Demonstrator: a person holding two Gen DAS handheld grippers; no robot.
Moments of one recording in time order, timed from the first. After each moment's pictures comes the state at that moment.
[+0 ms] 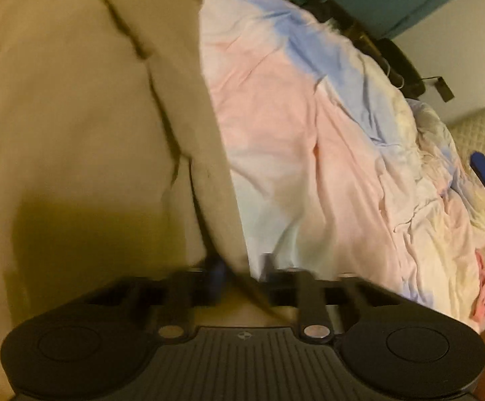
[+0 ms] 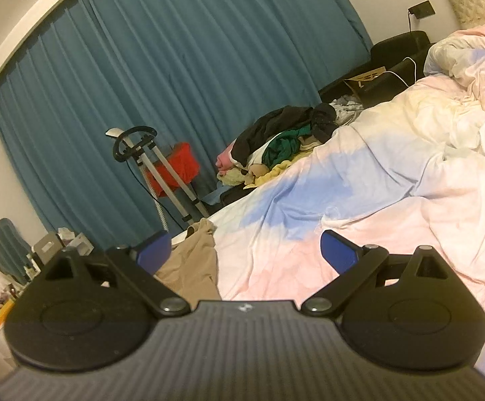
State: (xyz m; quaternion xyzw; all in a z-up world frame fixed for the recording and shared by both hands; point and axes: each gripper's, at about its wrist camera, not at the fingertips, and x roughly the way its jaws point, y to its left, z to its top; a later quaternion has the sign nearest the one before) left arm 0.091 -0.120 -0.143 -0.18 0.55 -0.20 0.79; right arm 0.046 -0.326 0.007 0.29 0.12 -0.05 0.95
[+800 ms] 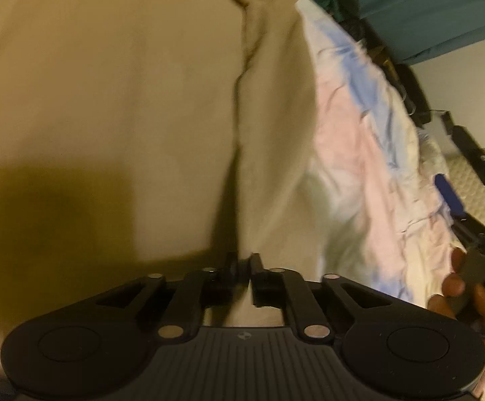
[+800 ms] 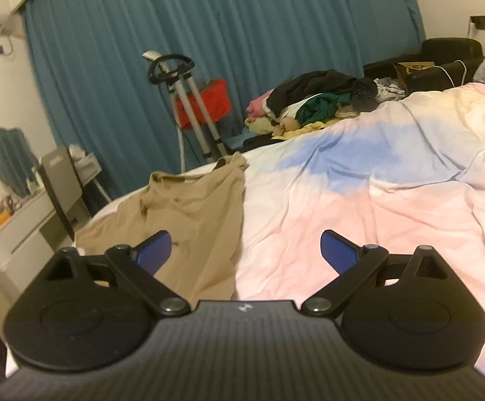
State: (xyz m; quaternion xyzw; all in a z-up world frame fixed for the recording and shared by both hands) left arm 0.088 0.030 -0.140 -0.27 0.58 -0.19 0.75; right arm 0.069 -0.245 -0.003 0.18 0.20 0.02 0.96
